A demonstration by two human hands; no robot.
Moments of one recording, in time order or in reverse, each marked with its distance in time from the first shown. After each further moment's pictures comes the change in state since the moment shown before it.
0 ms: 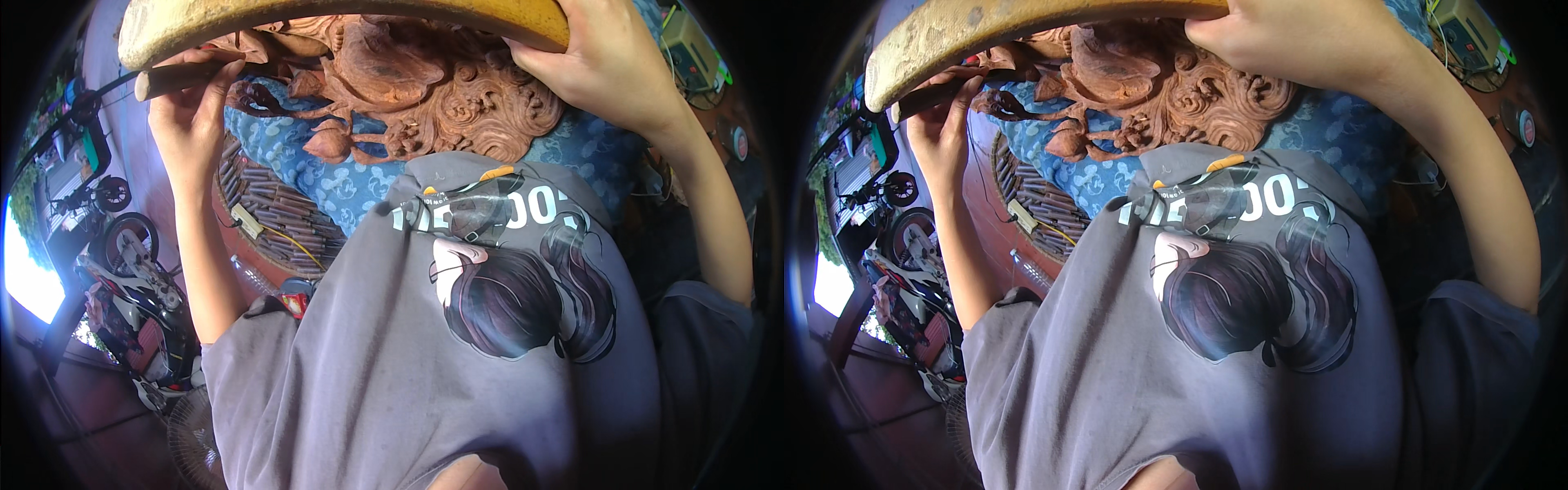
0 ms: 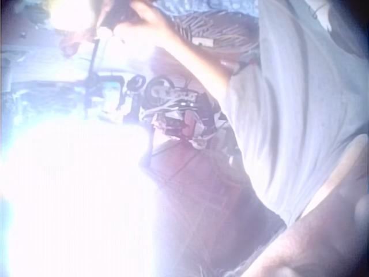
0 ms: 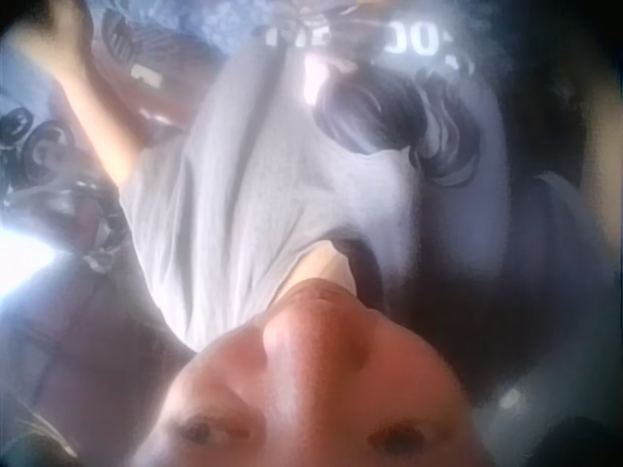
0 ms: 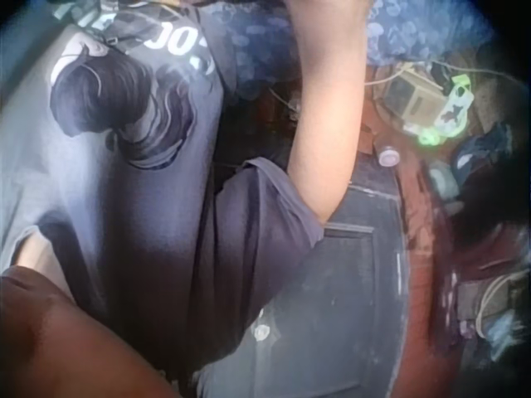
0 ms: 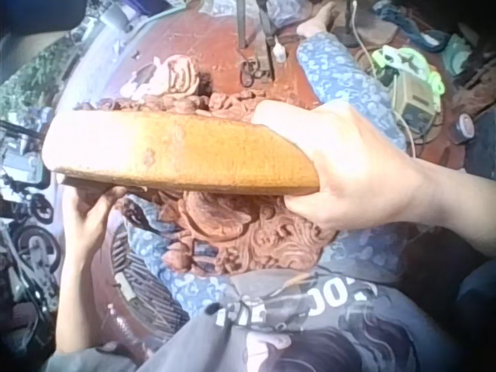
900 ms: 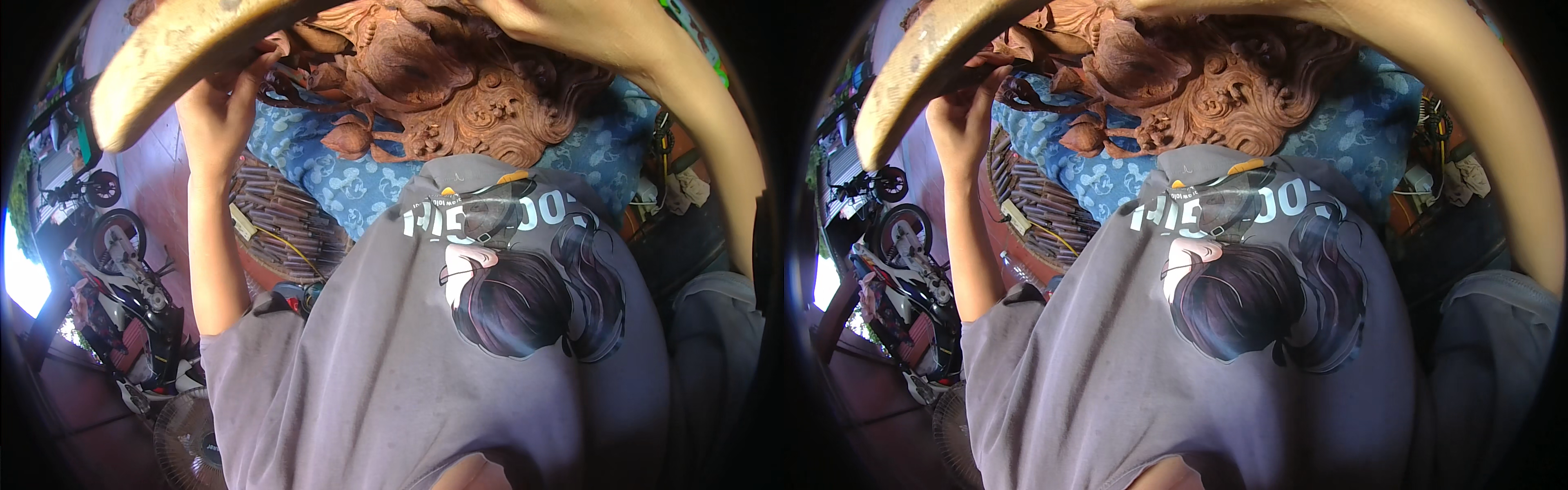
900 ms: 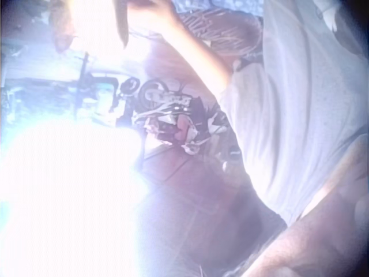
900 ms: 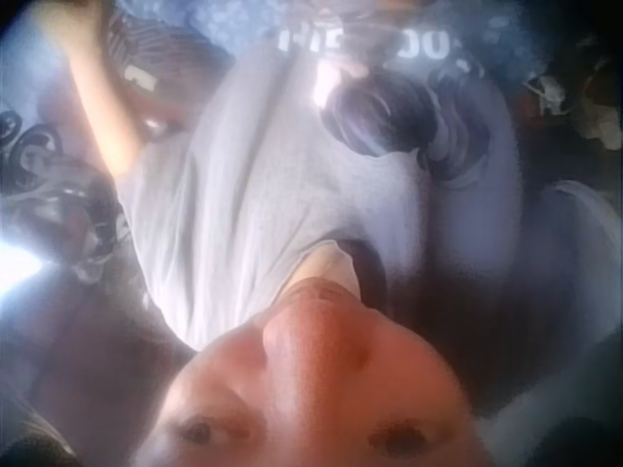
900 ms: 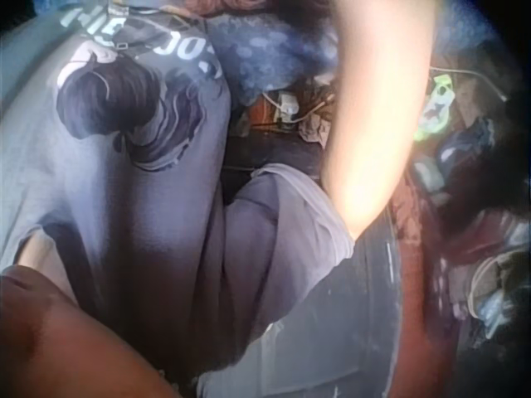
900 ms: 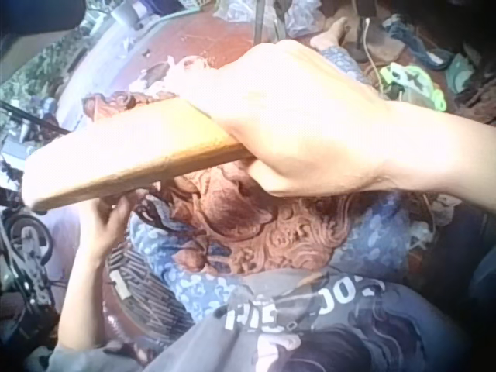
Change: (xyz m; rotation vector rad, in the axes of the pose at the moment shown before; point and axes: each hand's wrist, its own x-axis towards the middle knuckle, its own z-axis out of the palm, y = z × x) left_hand -0.013 -0.001 -0.001 0.116 -0.047 -0.030; right_hand 0.067 -0.013 0.011 -0.363 -0.018 -0.375
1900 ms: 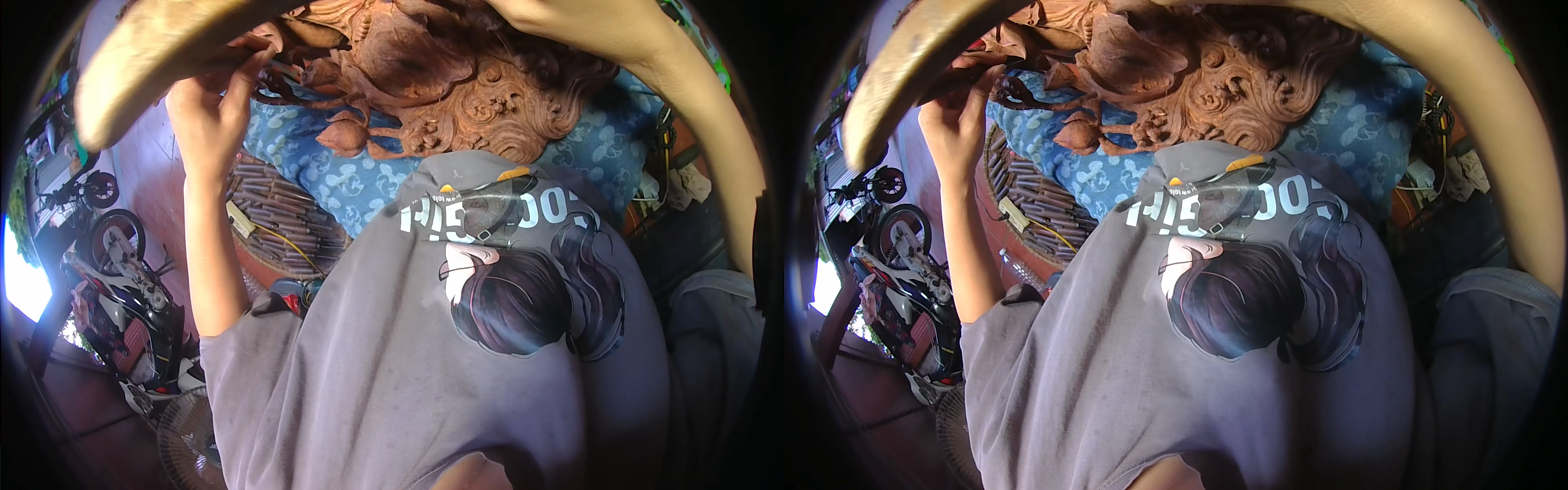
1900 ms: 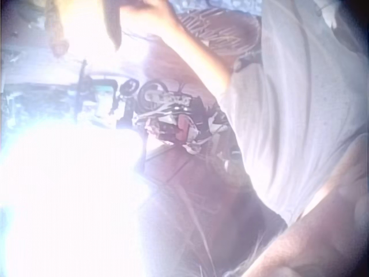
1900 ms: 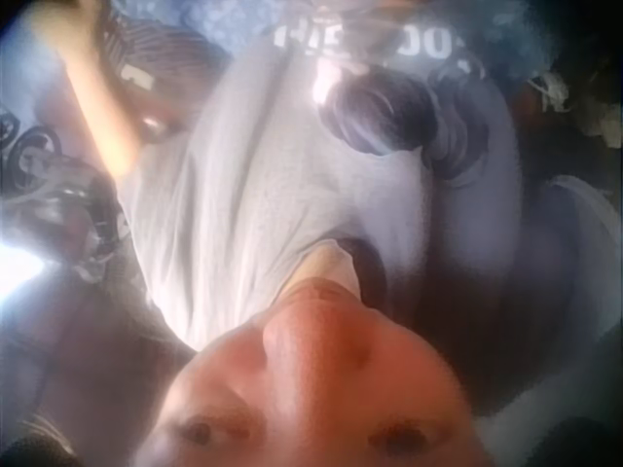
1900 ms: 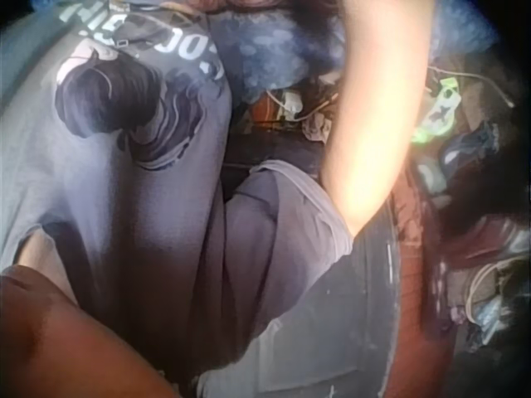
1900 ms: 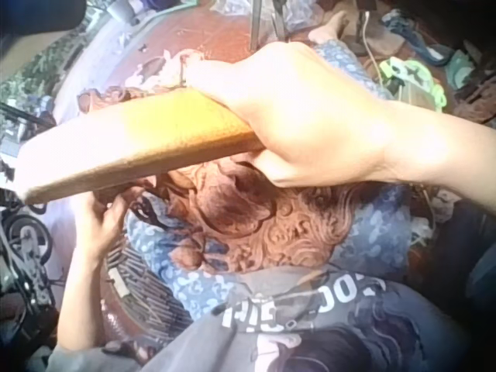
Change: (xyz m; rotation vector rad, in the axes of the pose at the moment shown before) left_hand 0.003 0.001 0.002 0.076 -0.039 0.064; right_hand -0.001 0.006 -0.001 0.039 0.007 0.012
